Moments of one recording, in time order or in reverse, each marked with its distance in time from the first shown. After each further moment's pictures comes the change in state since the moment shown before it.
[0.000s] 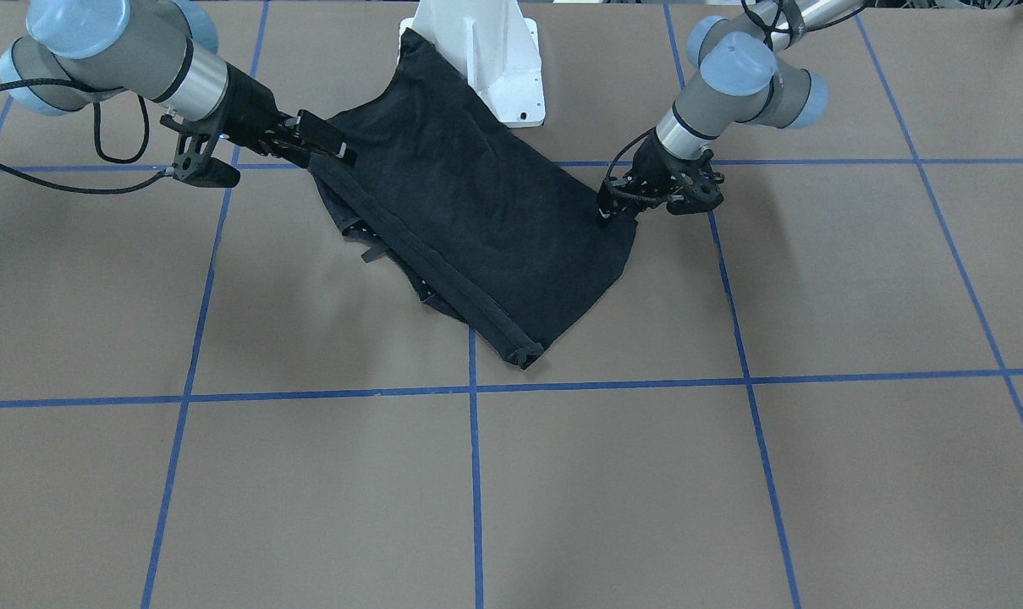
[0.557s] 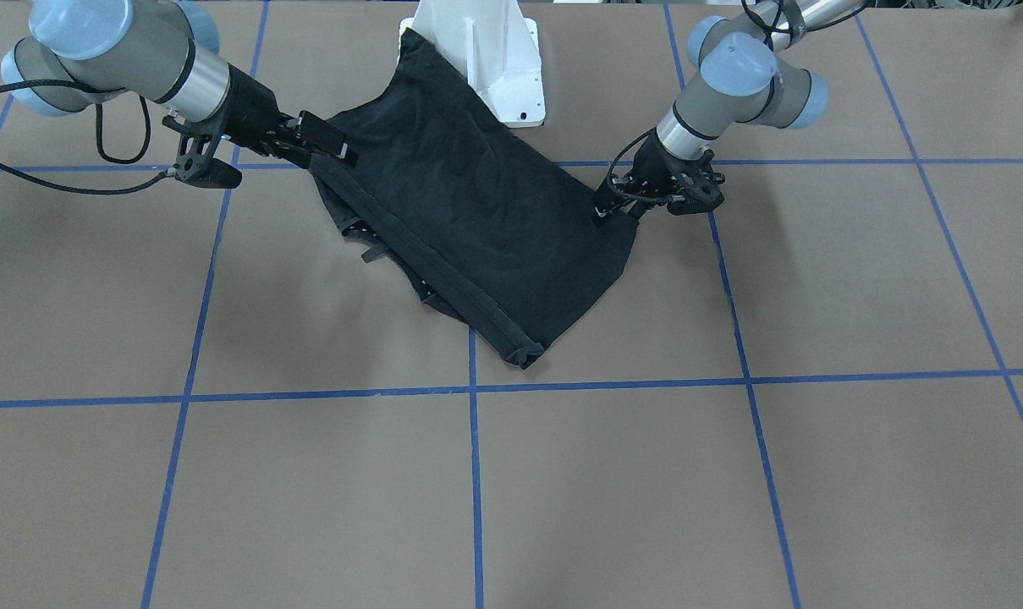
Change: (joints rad) left arm 0.000 0.003 0.002 0.001 0.000 0.000; right arm -0.002 0.001 -0.003 0.000 -0.002 0.000
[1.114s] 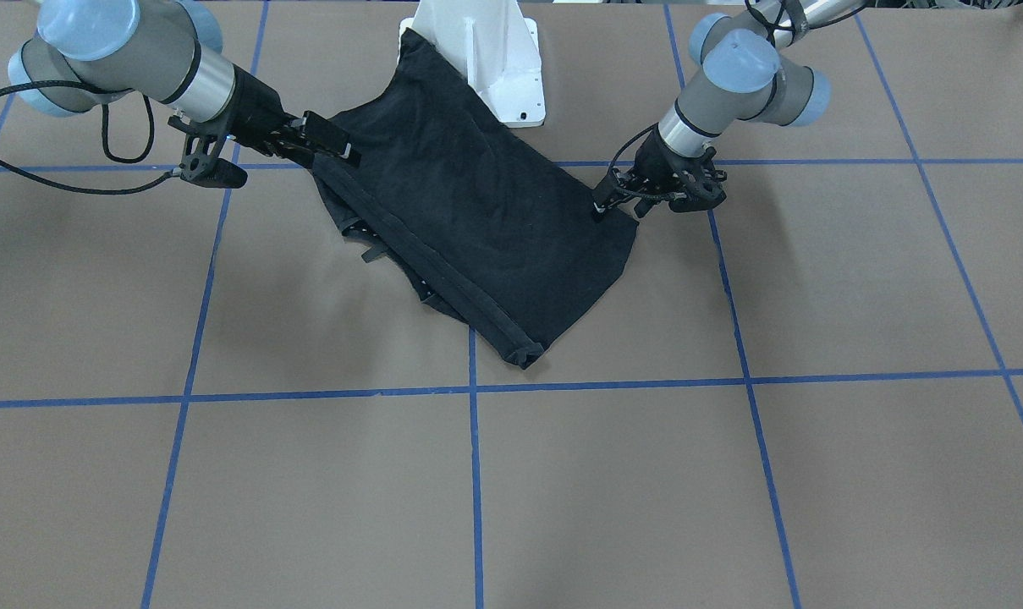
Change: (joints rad) left arm 0.000 0.003 -0.003 0.000 -0.001 -0.001; right arm -0.010 0.001 -0.002 0.000 -0.010 -0.001
